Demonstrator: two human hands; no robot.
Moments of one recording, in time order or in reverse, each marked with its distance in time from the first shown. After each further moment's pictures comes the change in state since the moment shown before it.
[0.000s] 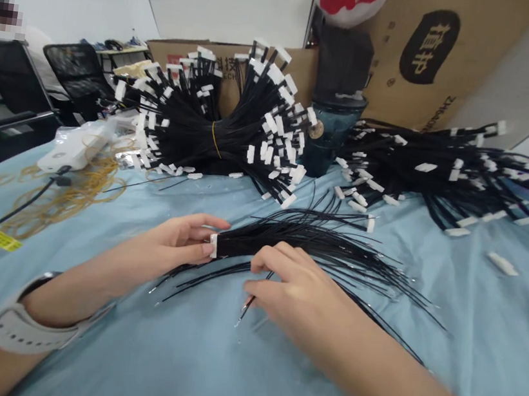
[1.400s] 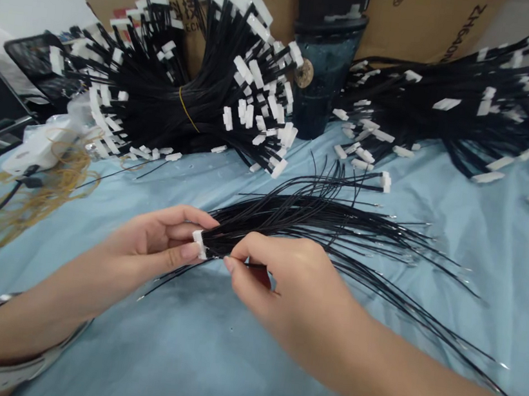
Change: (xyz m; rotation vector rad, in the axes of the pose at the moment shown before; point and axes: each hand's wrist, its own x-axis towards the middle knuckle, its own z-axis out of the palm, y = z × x) left_hand -0.003 0.000 0.015 -0.010 -0.108 0.057; right_hand 0.004 -0.010 0.011 0.438 0.187 0.407
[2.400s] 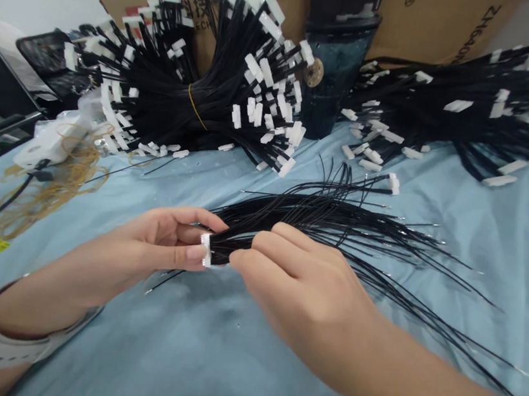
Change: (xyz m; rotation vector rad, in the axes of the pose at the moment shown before) left_hand 0.000 0.008 -0.003 -0.340 -0.057 -0.163; right_hand -0.010 0.009 -0.002 -0.318 0.141 -0.460
